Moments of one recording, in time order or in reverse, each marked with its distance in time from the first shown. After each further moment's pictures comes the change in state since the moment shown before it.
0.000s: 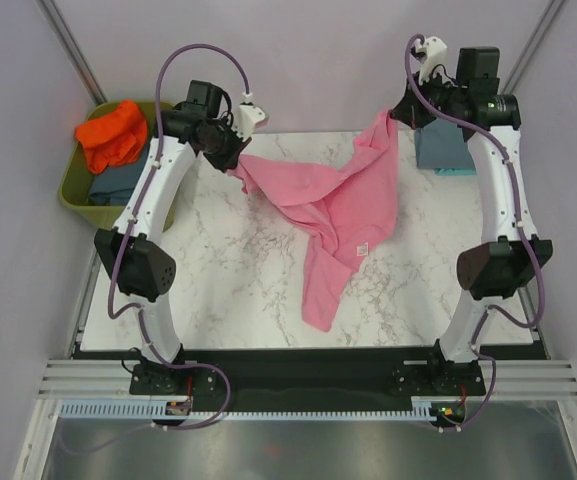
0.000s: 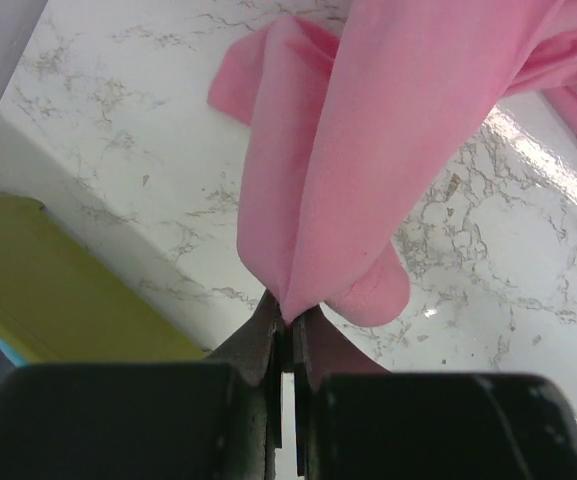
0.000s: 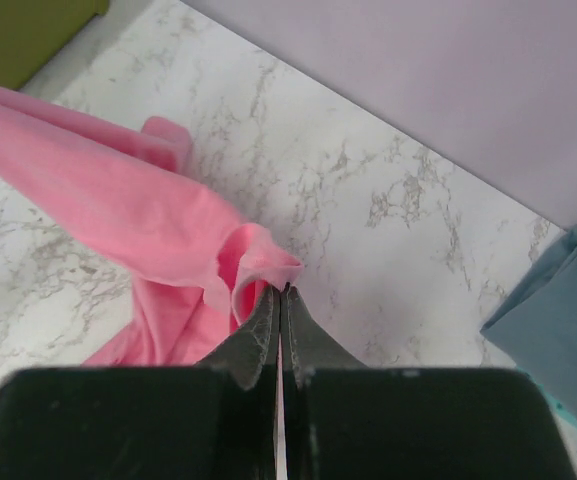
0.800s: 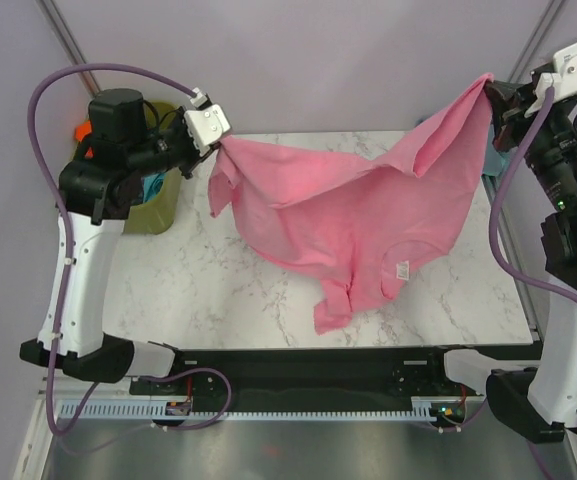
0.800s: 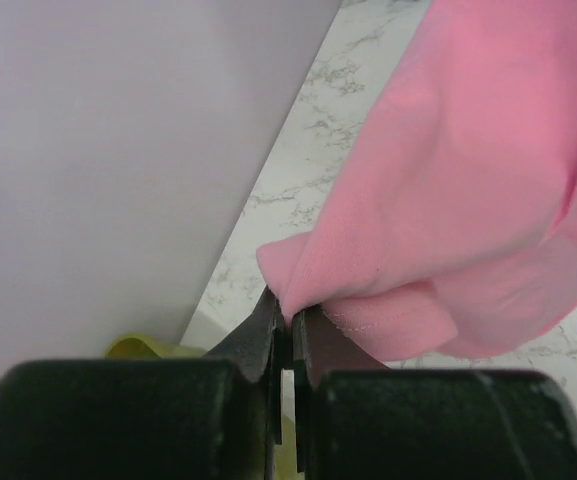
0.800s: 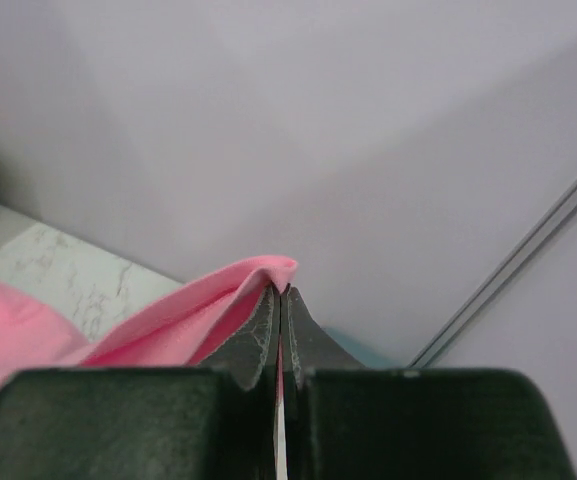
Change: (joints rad) left arm -0.002 -0.569 -0.167 0.153 0.292 0.187; right arm 0.028 -0.798 -0.253 0.163 0.331 -0.025
